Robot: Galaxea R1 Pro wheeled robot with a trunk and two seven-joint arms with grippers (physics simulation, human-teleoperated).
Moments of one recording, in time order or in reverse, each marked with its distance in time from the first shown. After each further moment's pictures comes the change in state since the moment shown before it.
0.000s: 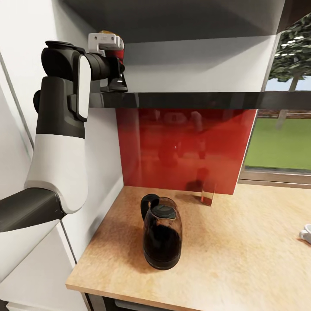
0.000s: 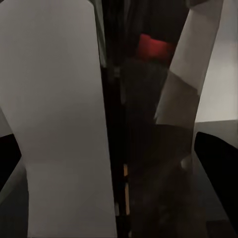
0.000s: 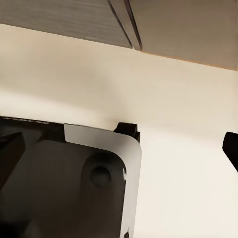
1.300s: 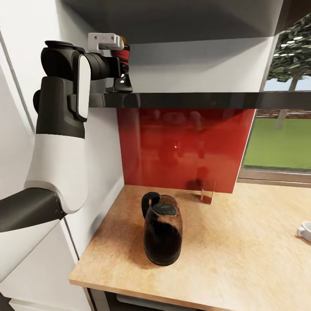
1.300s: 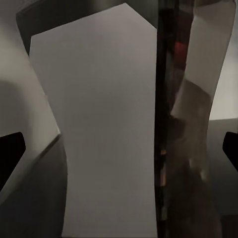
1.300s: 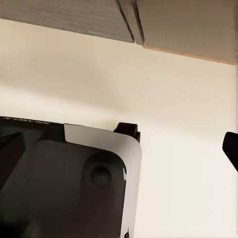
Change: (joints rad) left arm 0.000 0.000 0.000 -0.002 -0.001 0.000 -0.001; right arm 0.000 0.001 0.000 0.000 0.000 0.000 0.000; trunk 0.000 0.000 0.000
